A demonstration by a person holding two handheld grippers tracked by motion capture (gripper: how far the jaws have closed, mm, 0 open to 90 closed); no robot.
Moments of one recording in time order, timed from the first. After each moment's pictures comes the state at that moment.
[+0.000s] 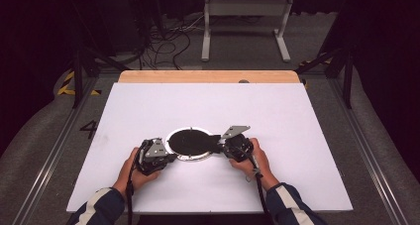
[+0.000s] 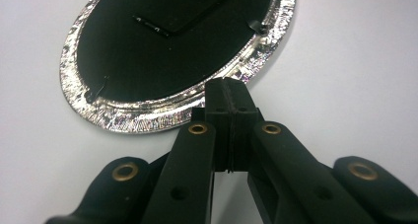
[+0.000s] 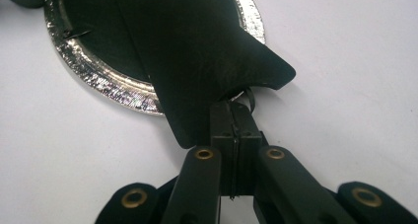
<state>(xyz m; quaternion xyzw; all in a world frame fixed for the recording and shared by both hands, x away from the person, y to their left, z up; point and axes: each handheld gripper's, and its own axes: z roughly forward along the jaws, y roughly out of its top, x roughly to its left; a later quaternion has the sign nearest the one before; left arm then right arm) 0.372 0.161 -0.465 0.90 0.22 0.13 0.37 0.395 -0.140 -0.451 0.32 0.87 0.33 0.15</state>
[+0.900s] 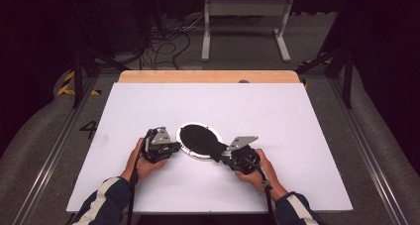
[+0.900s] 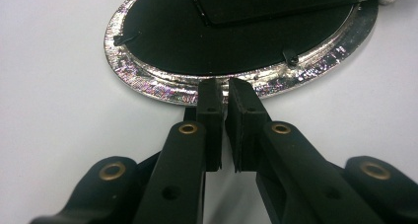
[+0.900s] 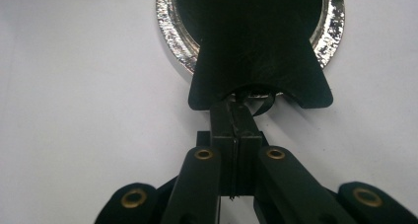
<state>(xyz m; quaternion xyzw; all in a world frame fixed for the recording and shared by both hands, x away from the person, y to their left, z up) 0.403 0.149 -0.467 0.88 0.24 0.14 0.38 0.363 -0.157 -0.451 0.29 0.88 0.35 0.10</state>
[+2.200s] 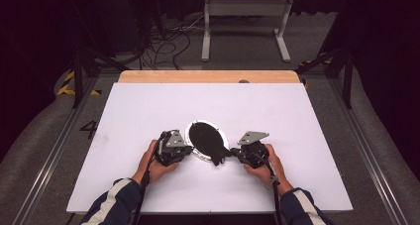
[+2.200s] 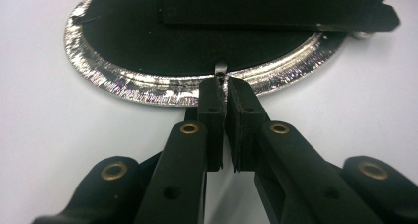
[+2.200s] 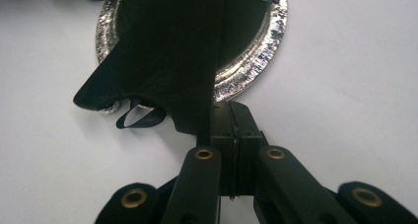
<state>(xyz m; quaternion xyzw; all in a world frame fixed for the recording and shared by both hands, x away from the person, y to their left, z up) 0.399 0.109 -0.464 0.89 0.23 0.12 0.37 0.376 -0.184 -0.454 0.32 0.87 0.35 0.15</state>
